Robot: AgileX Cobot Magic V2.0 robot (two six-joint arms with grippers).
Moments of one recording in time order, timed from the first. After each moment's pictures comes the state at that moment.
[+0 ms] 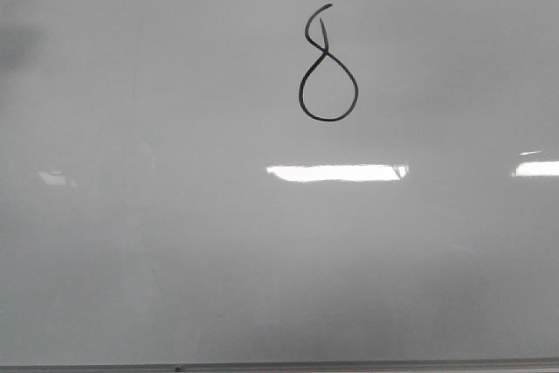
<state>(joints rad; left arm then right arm) -0.13 1.22 -1.05 0.00 0.78 0.20 0.38 0.91 -0.99 0.22 1.03 -0.53</state>
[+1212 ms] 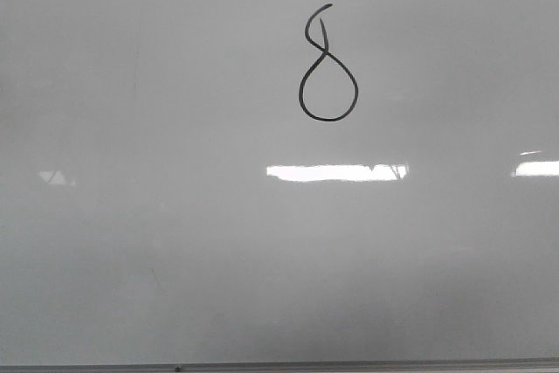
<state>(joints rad) 0.08 1.50 -0.97 -0.15 0.49 0.17 0.38 0.90 -0.95 0.22 1.02 -0.47</state>
